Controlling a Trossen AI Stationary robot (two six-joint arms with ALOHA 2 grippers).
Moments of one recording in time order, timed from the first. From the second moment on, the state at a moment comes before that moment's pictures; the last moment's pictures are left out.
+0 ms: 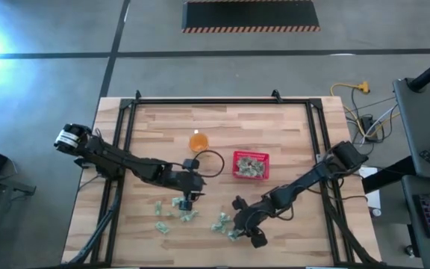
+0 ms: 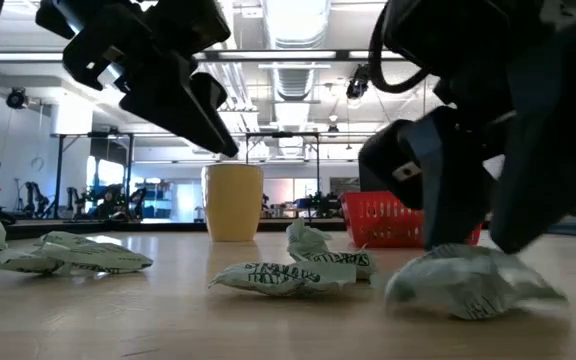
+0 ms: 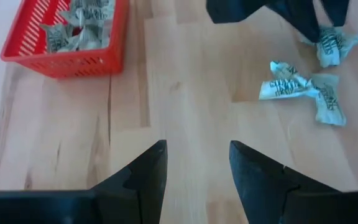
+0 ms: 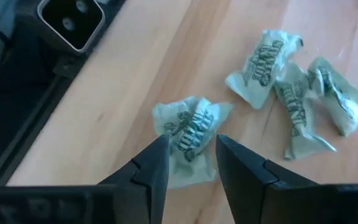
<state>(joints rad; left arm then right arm) -0.28 1.48 0.85 -0.11 -0.17 -0.07 0.50 1.91 0.95 0.19 -0.13 0.23</state>
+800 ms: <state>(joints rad) -0.28 1.48 0.84 -0.12 -0.17 -0.07 0.49 1.85 0.96 0.06 -0.12 0.17</state>
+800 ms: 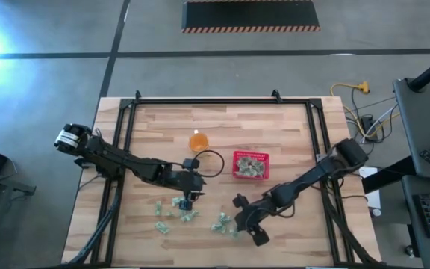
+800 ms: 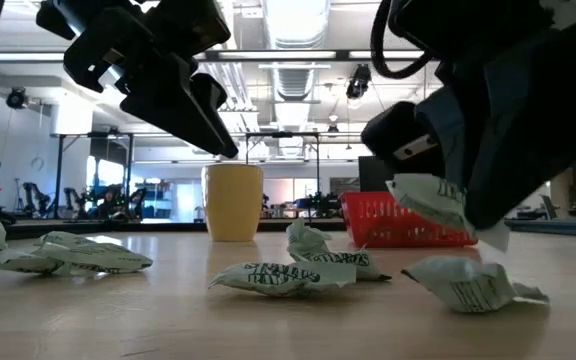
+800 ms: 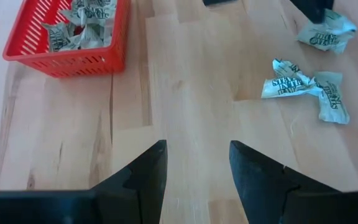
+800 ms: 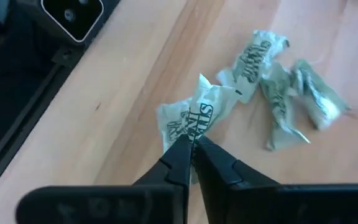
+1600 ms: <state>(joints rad) -0.28 1.48 0.83 -0.11 -0.17 -0.05 0.47 1.59 0.93 -0.56 0.83 0.37</state>
